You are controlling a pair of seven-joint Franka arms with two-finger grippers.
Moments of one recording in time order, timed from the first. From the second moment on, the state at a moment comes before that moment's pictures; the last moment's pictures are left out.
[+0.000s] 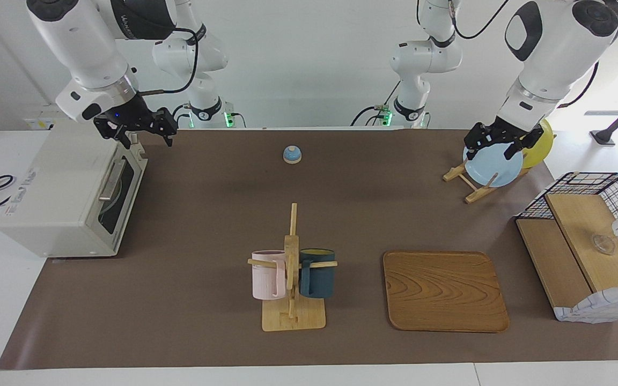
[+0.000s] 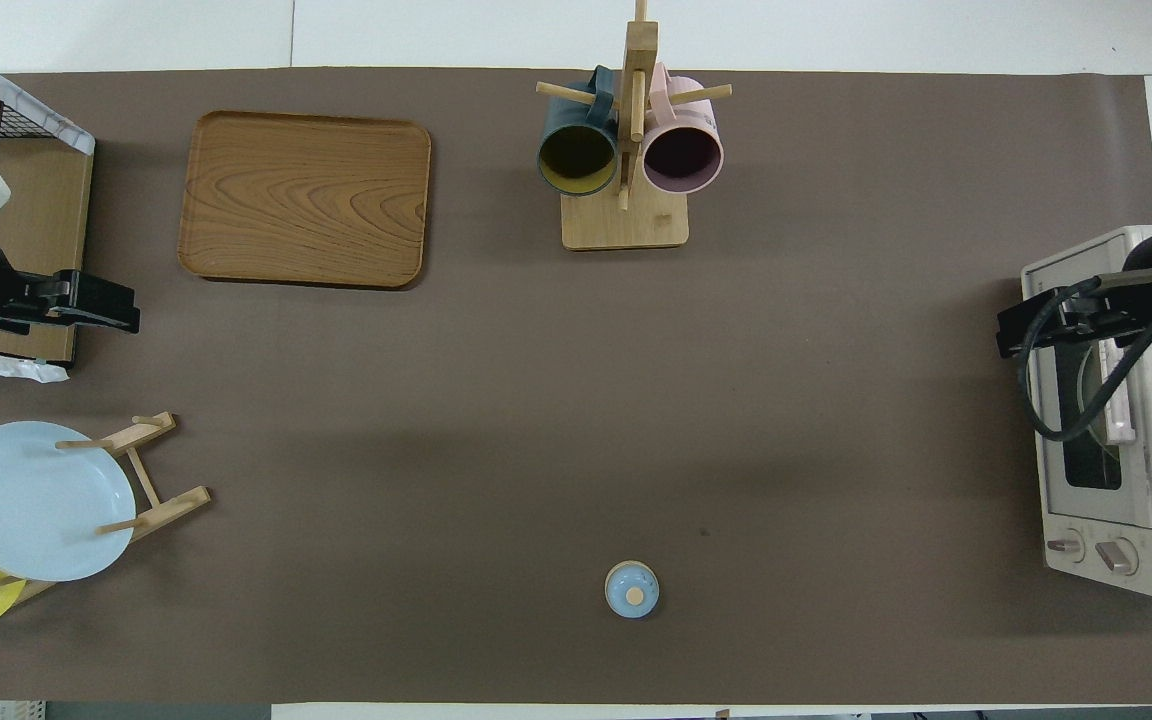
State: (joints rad) left arm -0.04 -0.03 -0.05 -1.70 -0.01 1.64 -0.02; right arm 0.04 -0.01 0.00 -1.61 -0.01 1.48 -0.02
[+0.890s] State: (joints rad) left arm -0.04 -0.03 -0.05 -1.70 -0.01 1.64 -0.02; right arm -0.01 -0.01 -0.01 -1.67 -0.01 1.60 -0.09
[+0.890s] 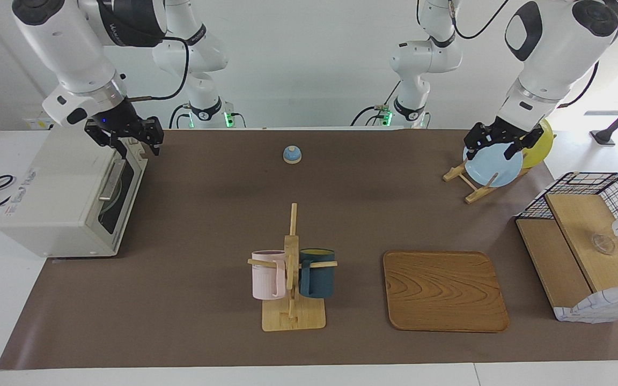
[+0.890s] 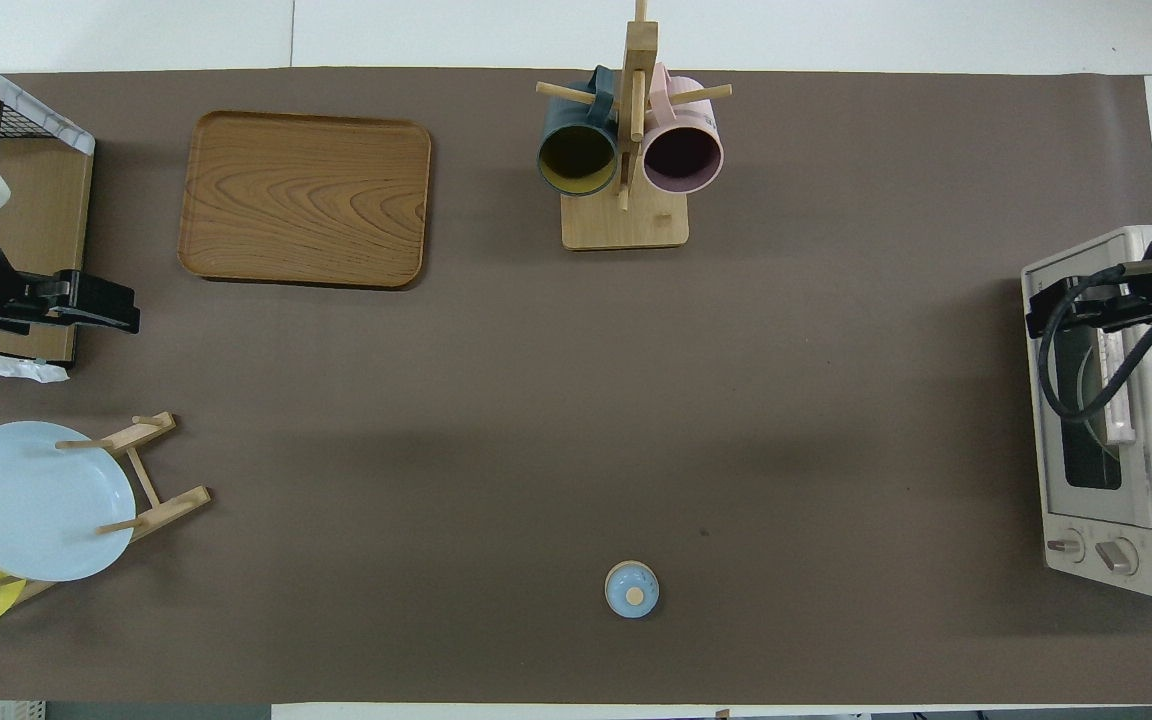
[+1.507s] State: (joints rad) left arm -0.04 -0.03 -0.05 -1.70 -0.01 1.64 -0.02; right arm -0.12 -0.03 -0.02 -1.92 -0.09 1.84 -0.26
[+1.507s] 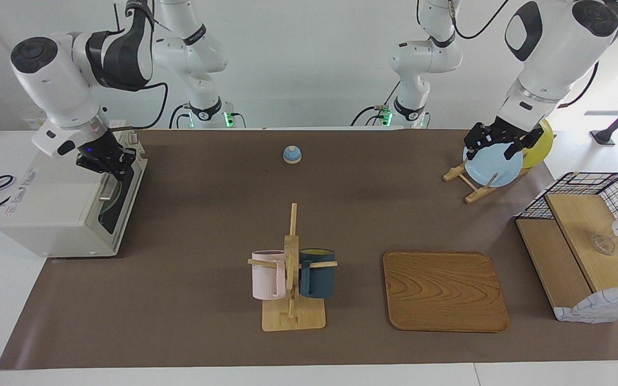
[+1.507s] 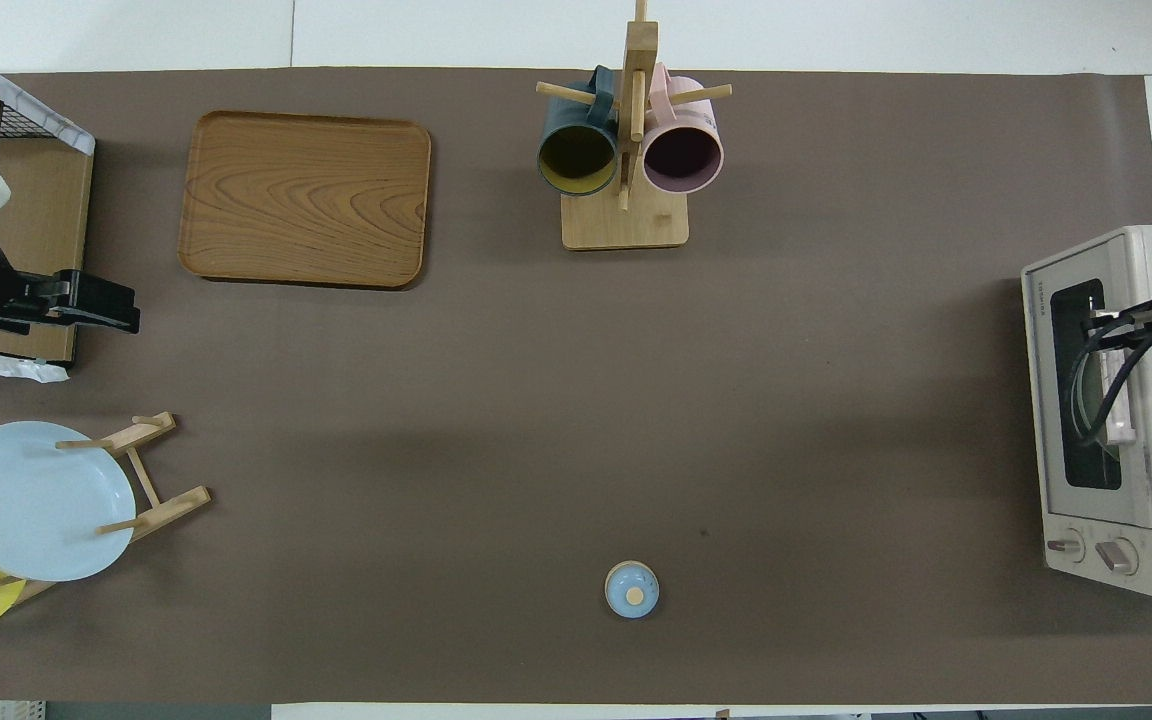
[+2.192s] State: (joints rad) left arm -0.04 -0.03 -0.05 -1.70 -0.01 1.64 -0.02; right arm -0.14 -0.03 -0.02 -1.99 -0.19 1.89 -0.26
